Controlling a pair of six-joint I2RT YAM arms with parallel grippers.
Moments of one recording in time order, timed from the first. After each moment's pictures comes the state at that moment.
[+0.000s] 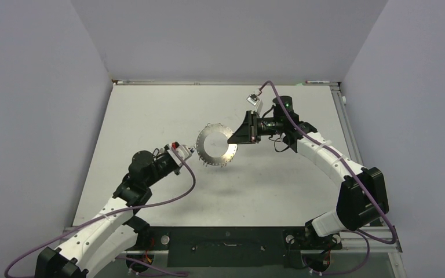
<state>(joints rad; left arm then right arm) -0.50 0.75 0.39 0.26 0.33 0.32 0.42 1.46 1.11 -0.12 -1.00 0.69</state>
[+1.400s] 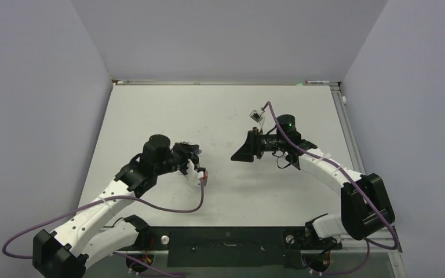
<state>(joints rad) -0.61 0.93 0.73 -0.30 0.33 1.37 0.41 1.39 0.80 0.13 -0.99 0.43</state>
